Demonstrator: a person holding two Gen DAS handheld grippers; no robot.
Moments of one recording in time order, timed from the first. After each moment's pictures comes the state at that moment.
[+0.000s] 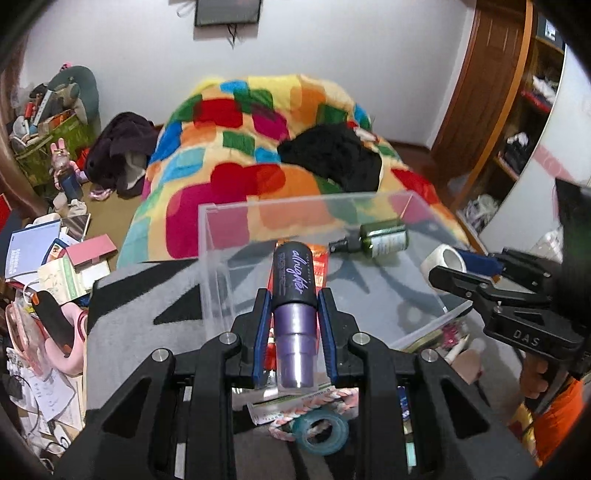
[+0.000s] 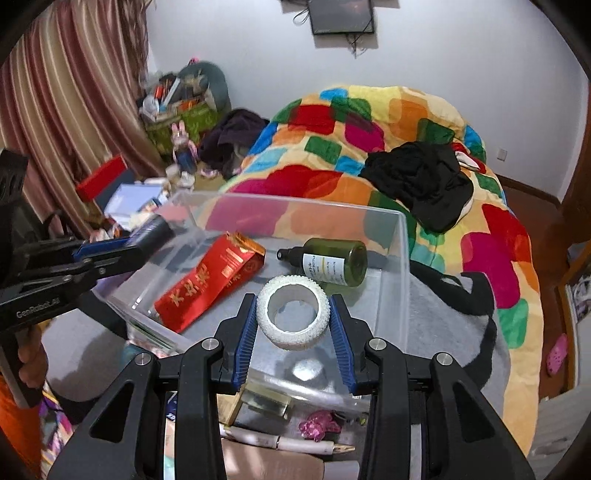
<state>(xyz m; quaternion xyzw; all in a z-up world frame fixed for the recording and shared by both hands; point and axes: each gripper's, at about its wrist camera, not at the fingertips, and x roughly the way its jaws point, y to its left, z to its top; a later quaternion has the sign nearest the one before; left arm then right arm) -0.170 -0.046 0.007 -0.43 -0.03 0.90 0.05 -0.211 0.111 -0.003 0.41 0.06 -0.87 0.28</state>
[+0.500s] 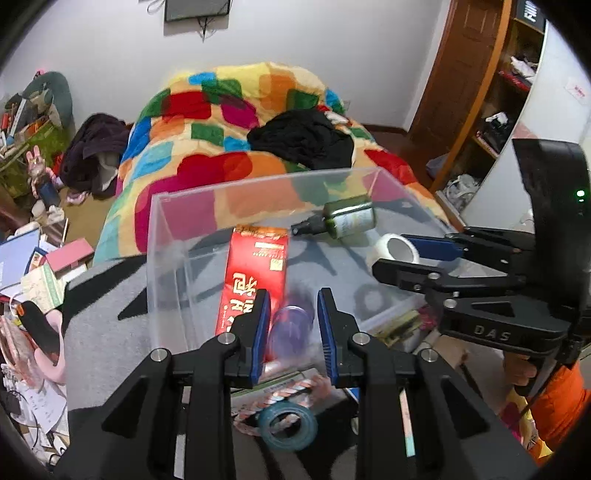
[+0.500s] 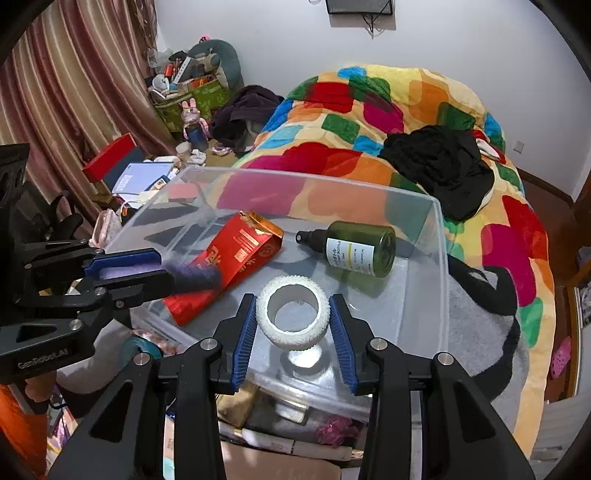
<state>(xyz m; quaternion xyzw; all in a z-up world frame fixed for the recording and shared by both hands) -0.161 -0.020 0.006 -0.43 -0.02 0.90 0.10 -0.215 0.099 -0.012 0.43 0.06 -0.85 0.30</state>
